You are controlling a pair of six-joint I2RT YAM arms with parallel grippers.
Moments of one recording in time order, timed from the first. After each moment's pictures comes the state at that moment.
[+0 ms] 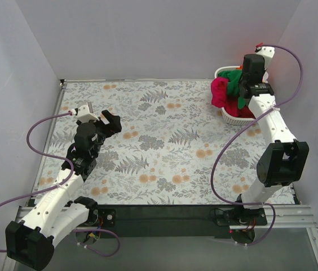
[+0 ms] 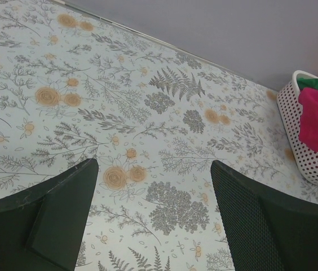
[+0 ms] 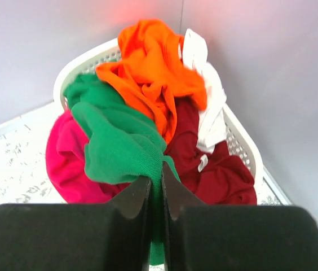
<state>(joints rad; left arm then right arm) -0.36 0.86 0.65 0.04 -0.28 -0.50 0.09 1.66 1.55 -0.31 0.51 0.24</state>
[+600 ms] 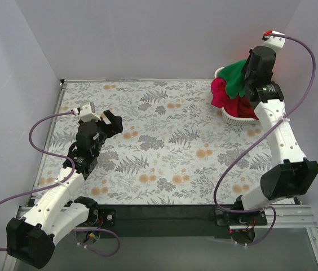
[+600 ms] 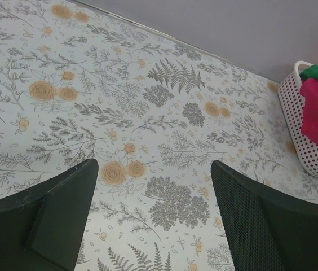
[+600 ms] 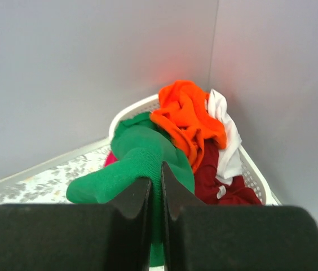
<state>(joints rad) -0.36 0.89 0.65 0.04 -0.25 -0.50 0.13 1.55 1.64 -0.29 0.48 0.21</state>
